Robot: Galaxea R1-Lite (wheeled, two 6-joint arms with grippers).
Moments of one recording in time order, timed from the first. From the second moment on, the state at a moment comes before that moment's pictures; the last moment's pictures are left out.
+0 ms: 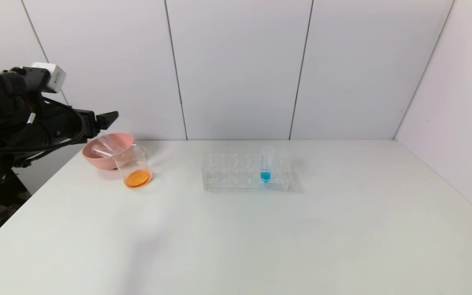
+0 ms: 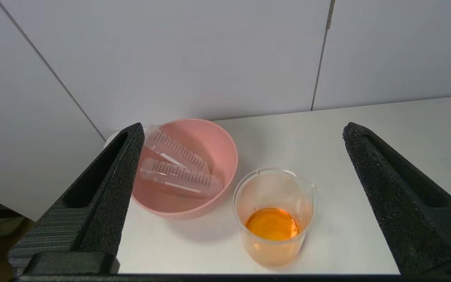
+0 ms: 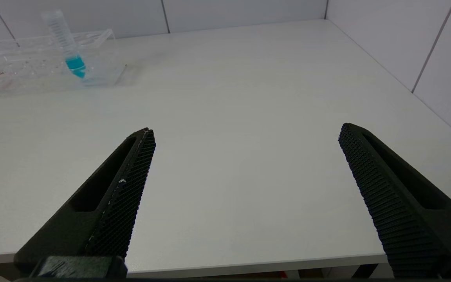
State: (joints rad) left arm 0.04 1.61 -0.90 -0.66 -0.07 0.11; right arm 0.00 0.00 0.00 0.00 -0.04 0.09
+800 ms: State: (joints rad) left arm 0.05 0.85 -0.52 -0.55 0.02 0.19; right arm 0.00 0.00 0.00 0.00 -0.04 0.09
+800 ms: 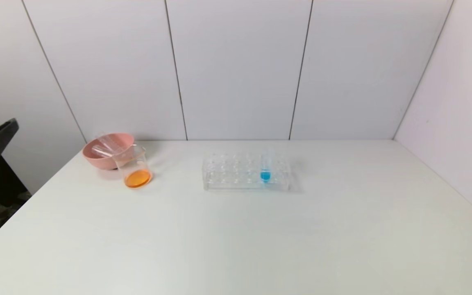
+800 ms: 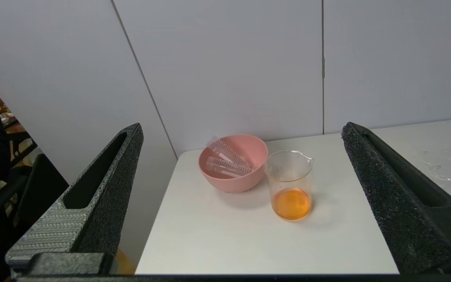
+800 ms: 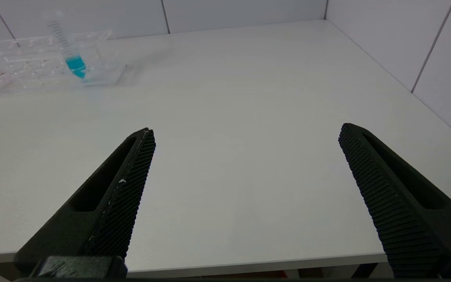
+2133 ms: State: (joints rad) left arm 0.00 0.00 -0.02 -0.06 0.00 0.00; right arm 0.00 0.00 0.00 0.00 -0.04 0.09
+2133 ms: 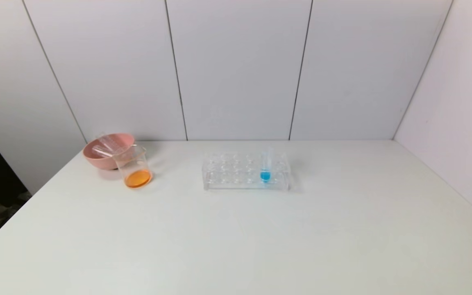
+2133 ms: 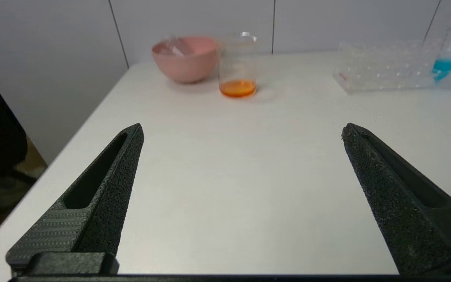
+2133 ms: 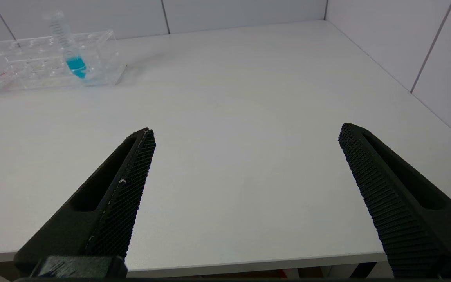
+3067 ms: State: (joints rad) left arm 0.00 0.00 0.00 -0.01 0.01 -0.06; right arm 0.00 0.00 0.00 0.00 -0.04 0.09
